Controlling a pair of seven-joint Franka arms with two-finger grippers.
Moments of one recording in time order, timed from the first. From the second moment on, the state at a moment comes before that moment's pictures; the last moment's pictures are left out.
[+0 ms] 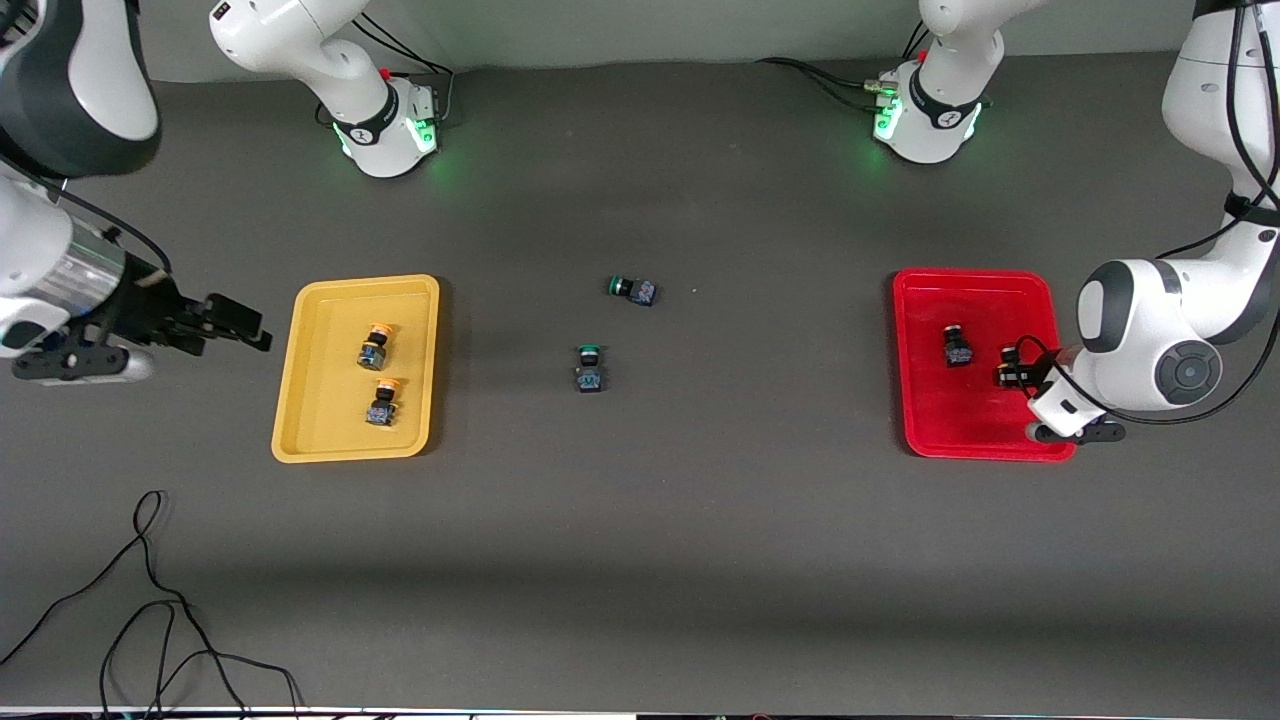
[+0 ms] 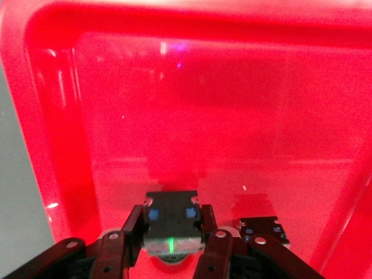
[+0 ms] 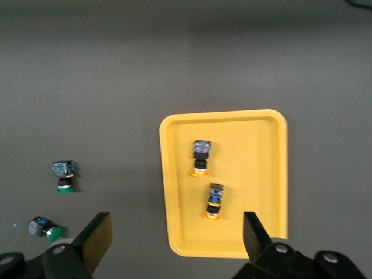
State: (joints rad) left arm 0.39 0.47 -0.30 -2.03 0.19 2.17 -0.05; right arm 0.74 -0.03 -0.73 -1.81 0.11 1.81 0.01
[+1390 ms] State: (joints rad) left arm 0.19 -0.05 -0.26 -1.69 0.08 1.56 -0.05; right arm 0.19 -0.04 -0.14 -1.72 0.02 1.72 -0.08
